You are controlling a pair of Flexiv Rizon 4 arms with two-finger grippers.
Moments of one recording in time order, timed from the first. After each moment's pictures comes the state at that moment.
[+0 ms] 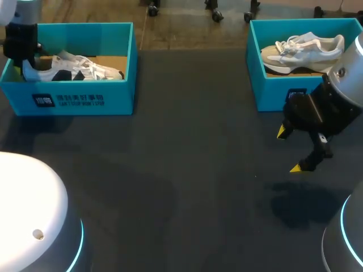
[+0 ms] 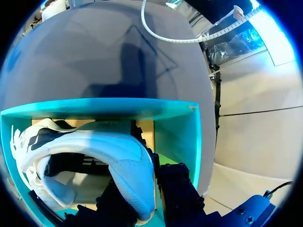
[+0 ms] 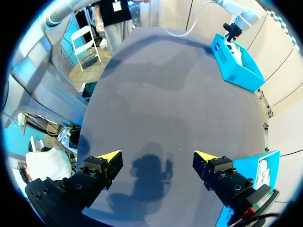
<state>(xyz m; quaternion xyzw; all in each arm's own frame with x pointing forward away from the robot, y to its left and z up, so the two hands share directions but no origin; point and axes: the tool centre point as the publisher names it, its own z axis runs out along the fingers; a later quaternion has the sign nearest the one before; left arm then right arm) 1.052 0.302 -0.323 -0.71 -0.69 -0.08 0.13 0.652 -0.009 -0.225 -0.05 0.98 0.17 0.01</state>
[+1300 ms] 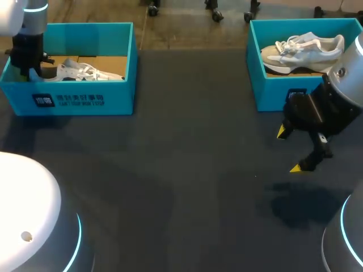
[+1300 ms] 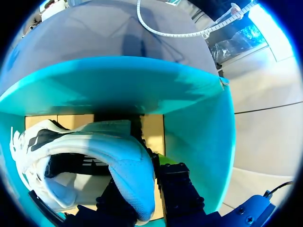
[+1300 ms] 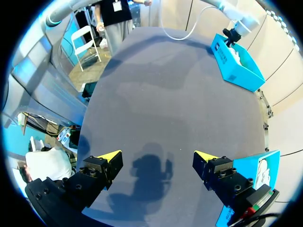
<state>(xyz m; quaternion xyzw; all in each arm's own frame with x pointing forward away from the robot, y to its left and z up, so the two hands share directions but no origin) 1.062 0.298 -0.365 -0.71 -0.69 -0.07 0.13 0.652 -0.009 -0.225 -0.05 0.98 0.17 0.01</state>
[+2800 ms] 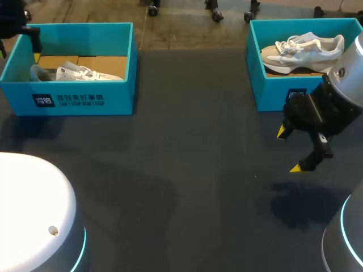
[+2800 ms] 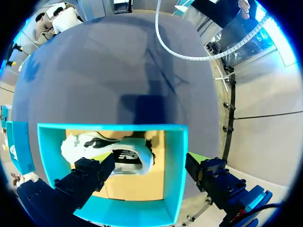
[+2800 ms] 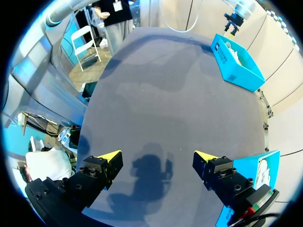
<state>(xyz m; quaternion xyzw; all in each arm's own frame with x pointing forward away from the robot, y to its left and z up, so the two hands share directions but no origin) 1.023 0.280 -0.236 -0.71 -0.70 -0.01 0.06 0.652 -0.009 -0.225 -0.05 0.98 0.17 0.01</state>
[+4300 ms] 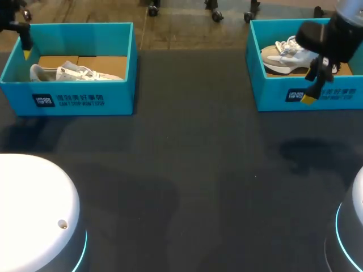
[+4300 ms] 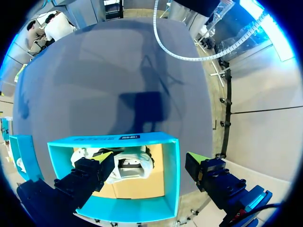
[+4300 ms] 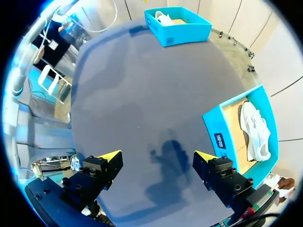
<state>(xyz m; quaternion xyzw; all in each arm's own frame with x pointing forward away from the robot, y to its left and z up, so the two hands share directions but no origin) 0.988 0.278 -0.200 -0.73 -0.68 -0.03 0.06 0.798 -0.077 -0.183 0.18 0.98 0.10 -0.03</state>
